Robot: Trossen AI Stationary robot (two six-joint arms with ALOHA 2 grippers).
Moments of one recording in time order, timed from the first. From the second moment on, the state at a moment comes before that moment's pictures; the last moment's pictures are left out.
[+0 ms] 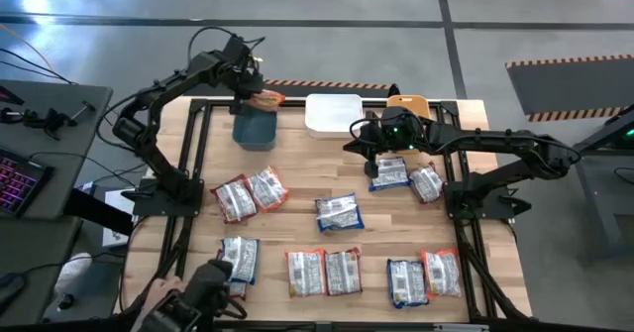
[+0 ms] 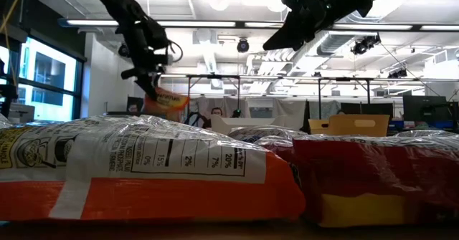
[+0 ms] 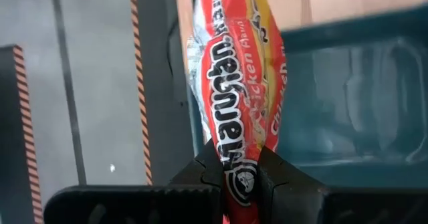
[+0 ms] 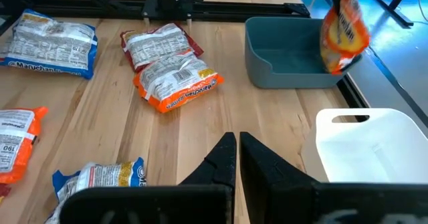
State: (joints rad) left arm 1.02 1.66 1.33 -0.81 0.08 1.18; right arm -0.30 1.28 0.88 -0.09 -0.19 -0.19
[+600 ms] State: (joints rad) left arm 1.08 1.67 1.33 -0.73 0.21 1.17; right arm -0.30 1.28 0.88 -0.09 -0.22 -0.19
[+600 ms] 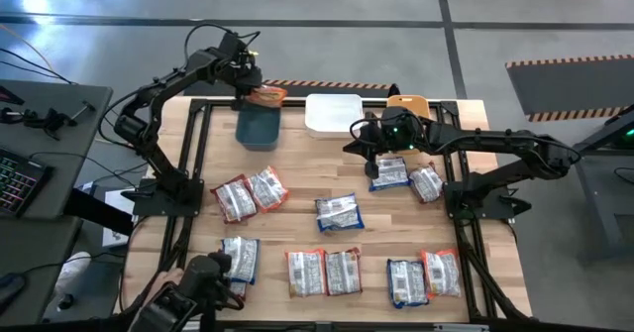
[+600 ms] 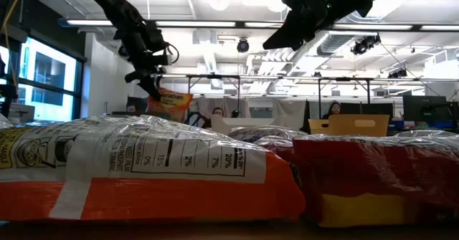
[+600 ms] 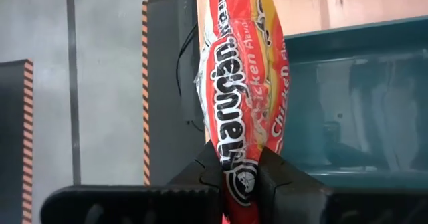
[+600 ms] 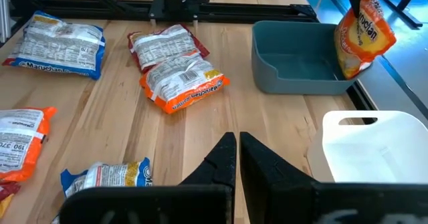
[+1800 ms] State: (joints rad) left arm 1.07 1.74 1.32 -0.73 0.13 0.95; right arm -0.30 1.28 0.88 -0.09 -0.23 -0.19
